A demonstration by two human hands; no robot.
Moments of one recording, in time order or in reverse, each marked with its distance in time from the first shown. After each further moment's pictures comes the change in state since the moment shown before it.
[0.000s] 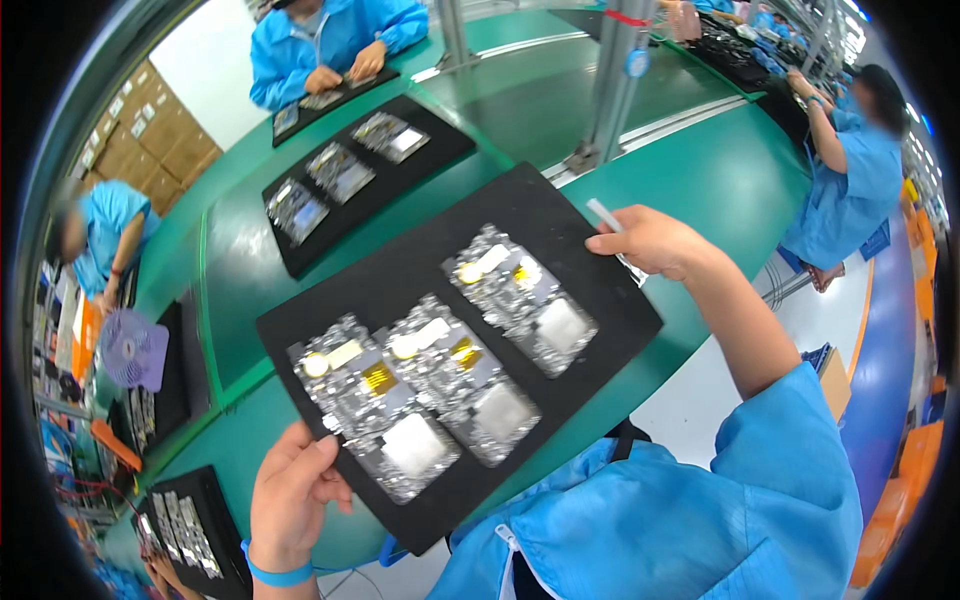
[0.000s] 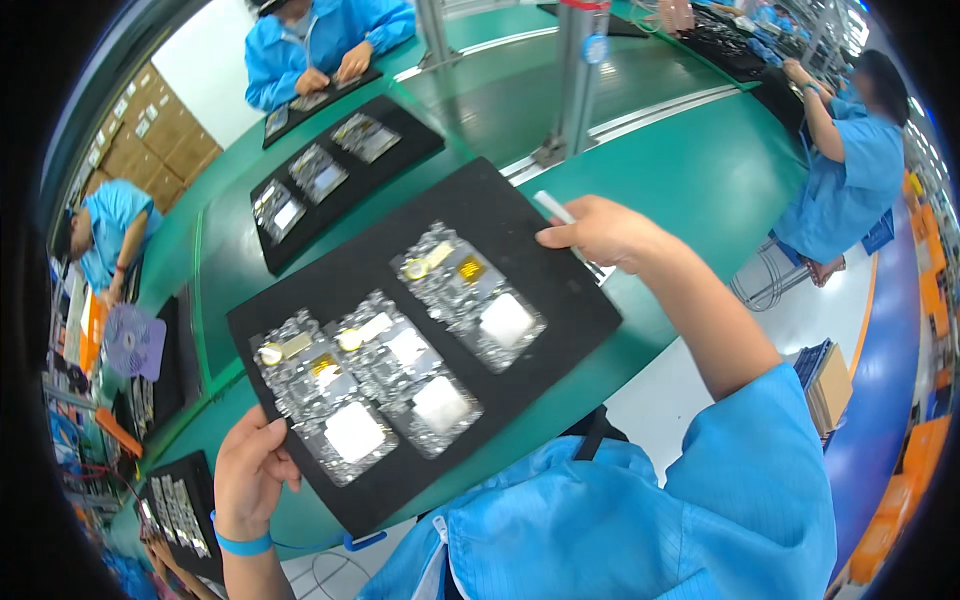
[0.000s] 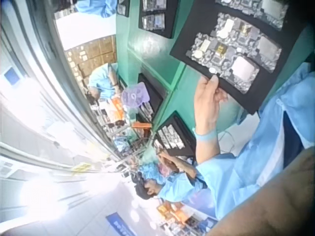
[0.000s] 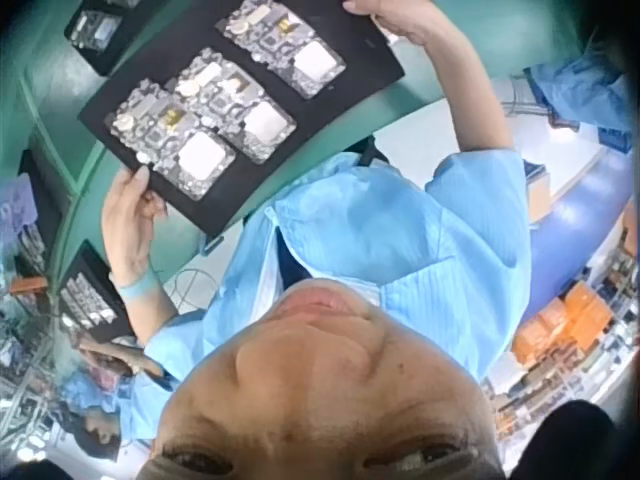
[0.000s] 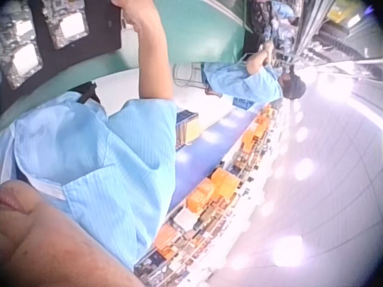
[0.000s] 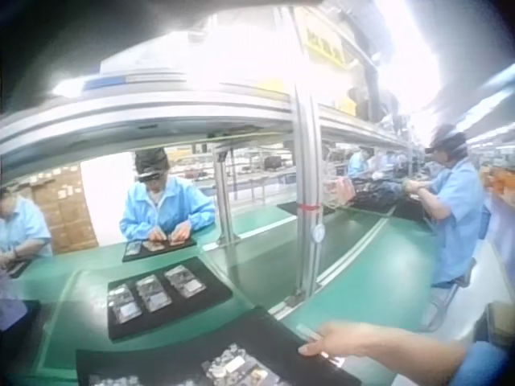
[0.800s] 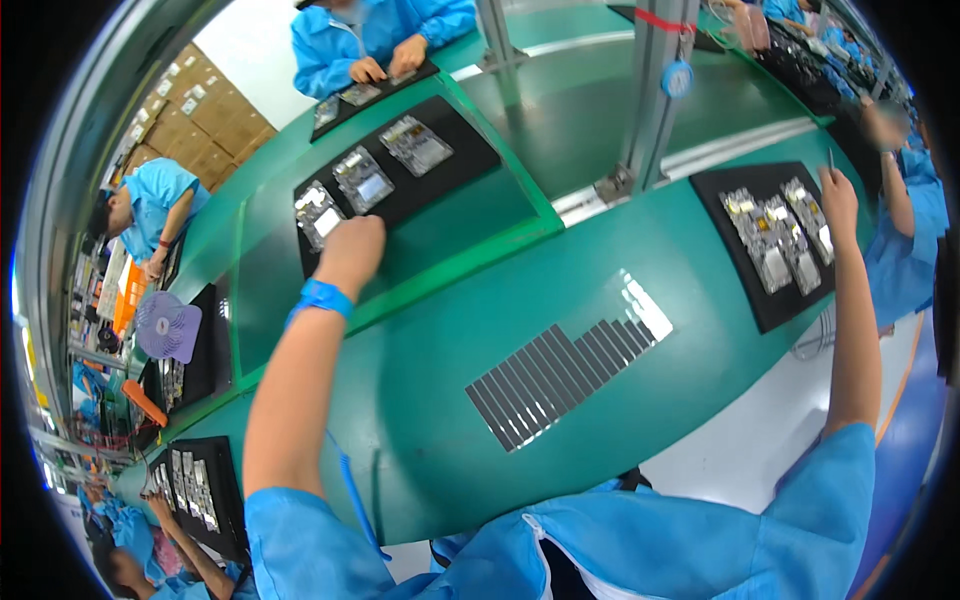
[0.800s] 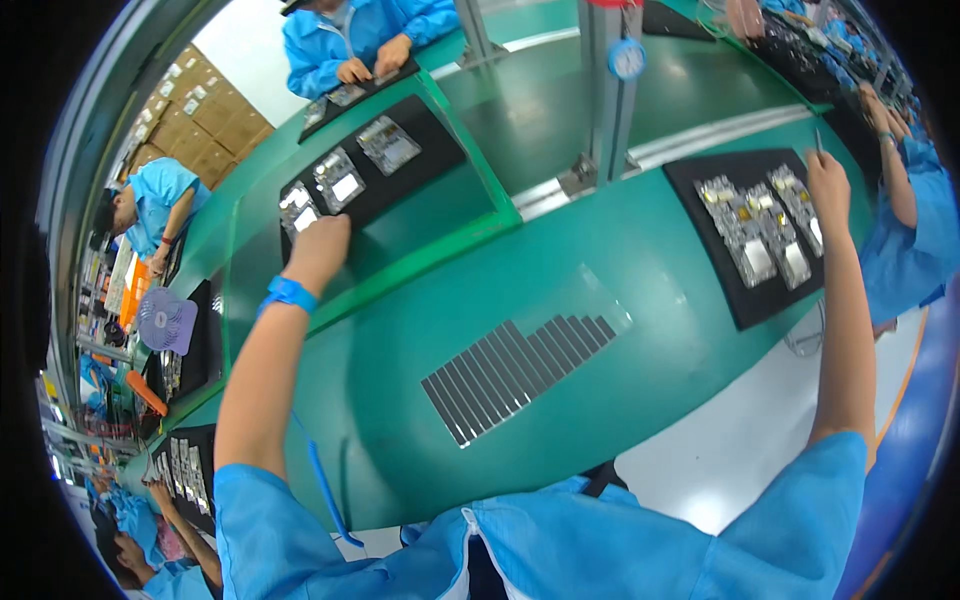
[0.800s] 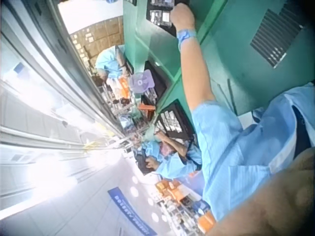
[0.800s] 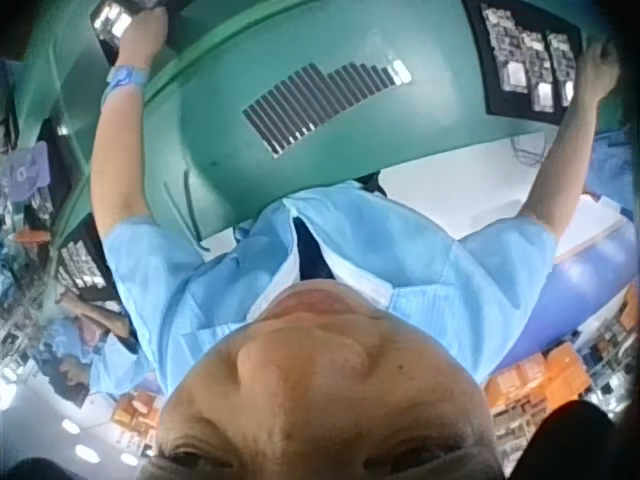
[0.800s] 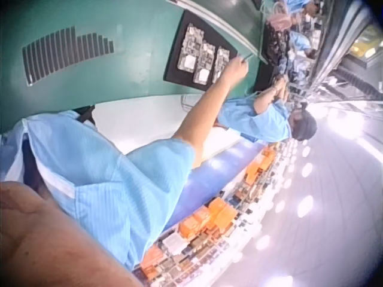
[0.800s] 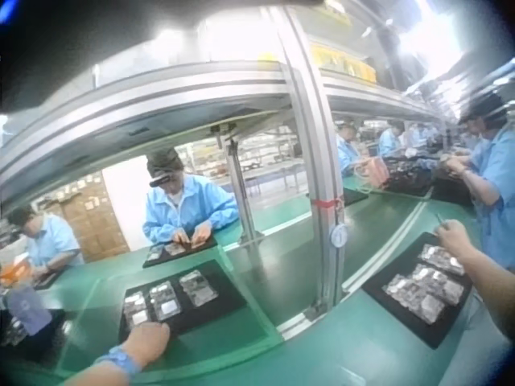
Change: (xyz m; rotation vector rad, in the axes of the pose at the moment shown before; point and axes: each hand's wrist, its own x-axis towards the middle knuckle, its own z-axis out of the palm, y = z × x) left_hand 0.288 0.054 0.038 1.982 0.370 0.673; right_hand 0.087 0.136 -0.326 -0.523 1.087 -0.237
